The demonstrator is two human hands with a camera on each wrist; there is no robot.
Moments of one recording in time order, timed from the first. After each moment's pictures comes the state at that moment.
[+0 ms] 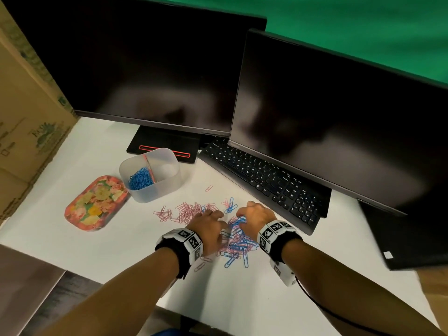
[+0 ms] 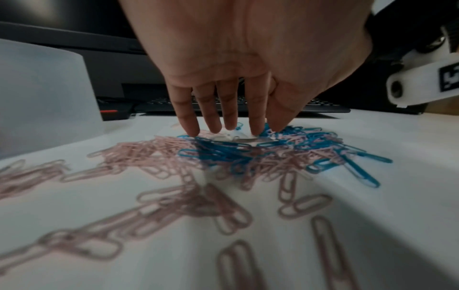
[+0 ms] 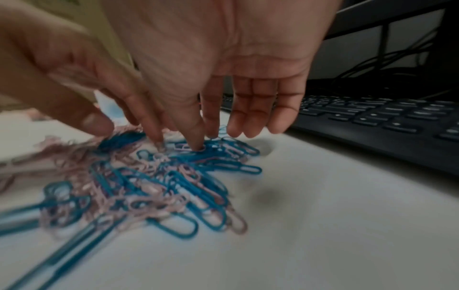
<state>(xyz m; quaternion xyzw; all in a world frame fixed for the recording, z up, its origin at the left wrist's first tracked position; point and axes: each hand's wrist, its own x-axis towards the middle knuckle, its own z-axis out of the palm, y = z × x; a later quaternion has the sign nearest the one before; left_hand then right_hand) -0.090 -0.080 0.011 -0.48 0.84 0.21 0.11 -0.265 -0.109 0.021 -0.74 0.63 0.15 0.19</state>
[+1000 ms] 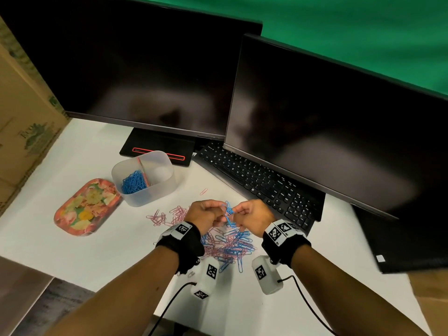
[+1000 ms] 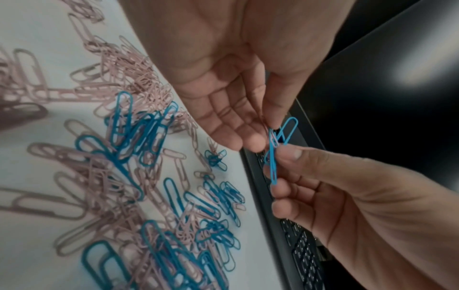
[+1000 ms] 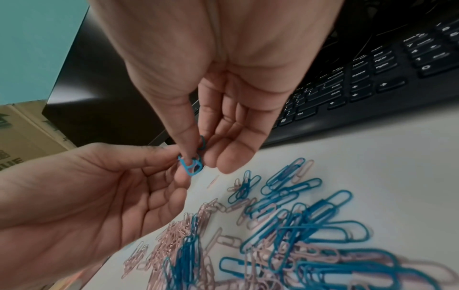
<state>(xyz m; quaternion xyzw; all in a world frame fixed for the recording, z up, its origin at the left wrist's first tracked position) -0.111 -0.105 0.029 -0.58 0.31 0.66 -0.35 -0.273 -0.112 0.026 -0.52 0.64 -0.19 0.52</state>
